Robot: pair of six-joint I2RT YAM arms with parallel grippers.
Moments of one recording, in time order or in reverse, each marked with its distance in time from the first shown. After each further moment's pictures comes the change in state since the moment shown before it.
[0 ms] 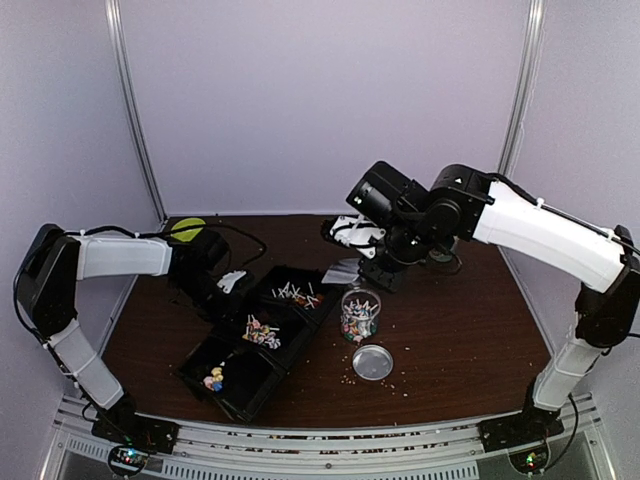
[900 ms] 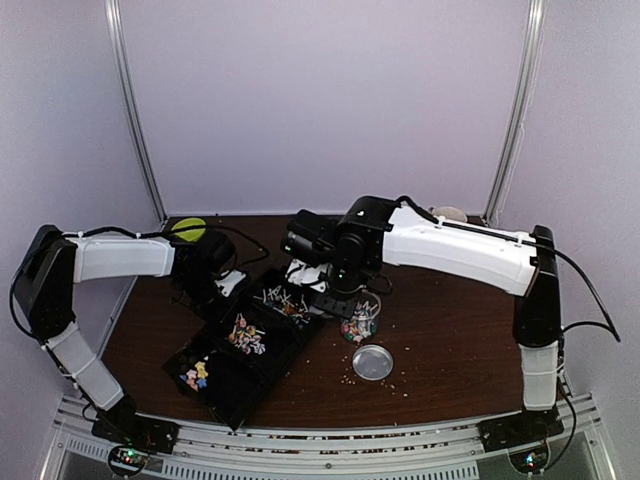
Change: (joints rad) left arm -0.060 -0.014 0.025 -0.072 -0.327 0.071; right arm 0.069 0.370 0.230 -0.106 0.064 -0.012
